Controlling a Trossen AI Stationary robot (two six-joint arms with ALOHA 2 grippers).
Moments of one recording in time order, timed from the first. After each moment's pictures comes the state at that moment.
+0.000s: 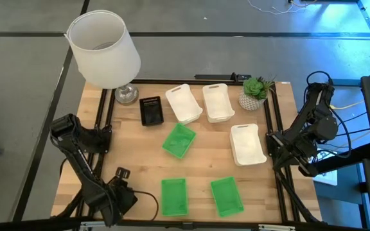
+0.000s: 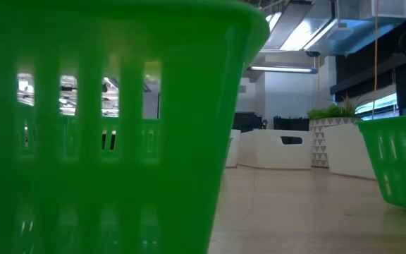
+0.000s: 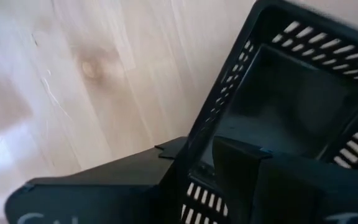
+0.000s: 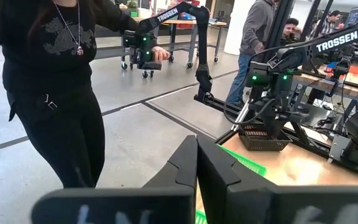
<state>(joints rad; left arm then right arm) -1.03 1.72 1.20 -1.04 -0.26 -0.75 1.02 0.46 0.71 -0.34 0.29 -0.08</state>
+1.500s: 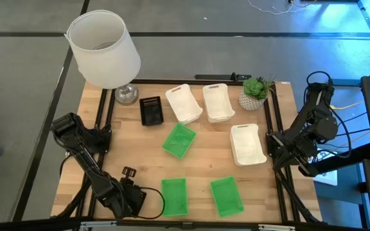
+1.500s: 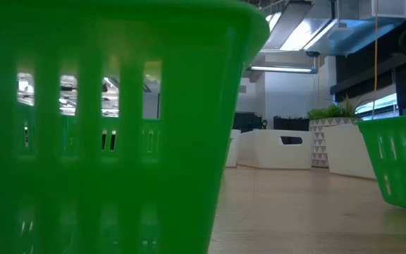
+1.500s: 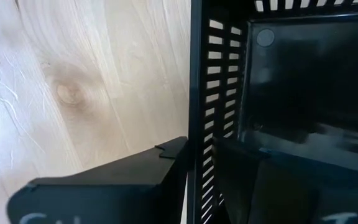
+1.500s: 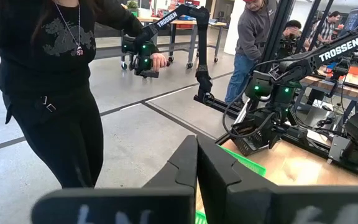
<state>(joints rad) -0.95 1.72 1.09 -0.83 -0.22 -0.68 1.02 0.46 0.71 -0.34 0.29 -0.09</state>
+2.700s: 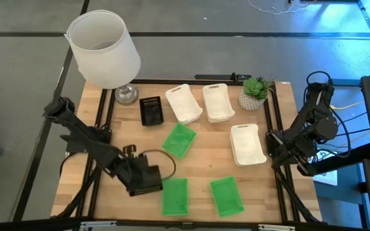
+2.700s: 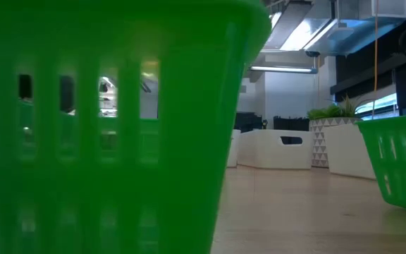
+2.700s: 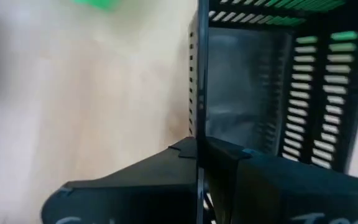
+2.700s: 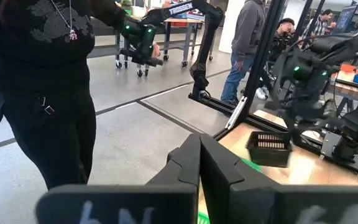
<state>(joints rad) -0.67 1.43 1.09 -0.93 -0.29 -0.89 1.02 0.45 0.71 -0.34 0.33 -0.08</state>
